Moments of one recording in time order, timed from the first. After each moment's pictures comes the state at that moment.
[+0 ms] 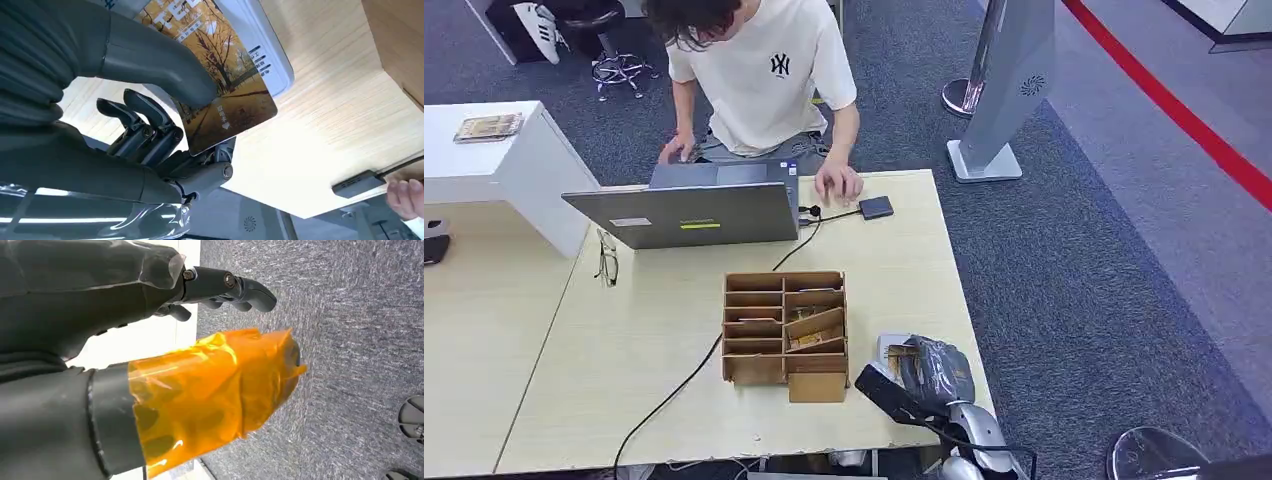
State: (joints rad) left arm -0.03 -0.24 1.50 -0.30 -1.39 0.06 0.28; right arm -0.02 -0.02 0.47 -1.25 0.83 -0.33 0.23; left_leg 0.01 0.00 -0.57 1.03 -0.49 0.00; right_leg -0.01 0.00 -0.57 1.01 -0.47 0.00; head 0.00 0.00
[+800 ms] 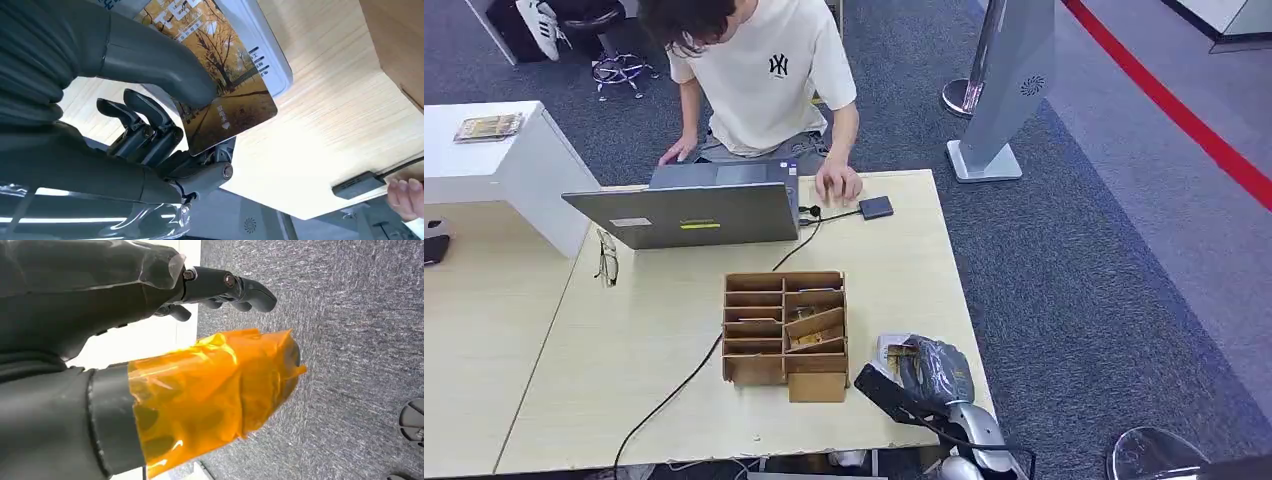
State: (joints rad) left arm -0.03 -0.25 1.50 -0.31 -1.40 0.06 0.28; right arm -0.02 -0.01 0.46 -1.25 0.83 -0.32 0.23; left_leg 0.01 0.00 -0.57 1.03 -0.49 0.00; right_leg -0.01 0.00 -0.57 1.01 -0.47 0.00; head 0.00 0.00
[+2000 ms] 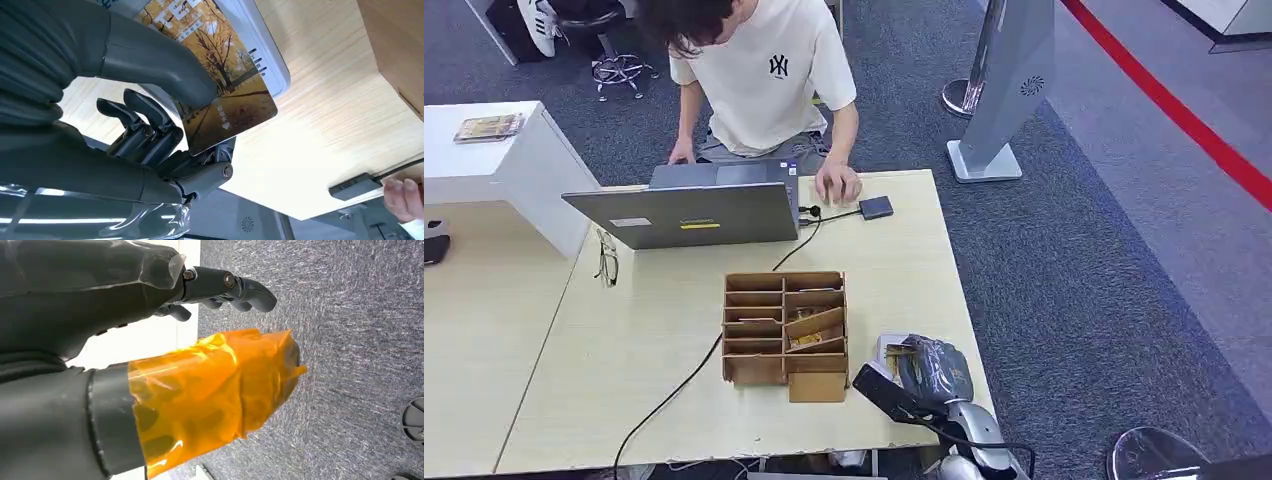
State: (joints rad) left arm -0.03 -0.25 1.50 -0.31 -1.41 0.05 0.28; right arm -0.02 -0.01 0.46 -1.25 0.85 -0.31 0.23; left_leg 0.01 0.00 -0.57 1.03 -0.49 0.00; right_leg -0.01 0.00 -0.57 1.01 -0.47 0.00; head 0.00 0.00
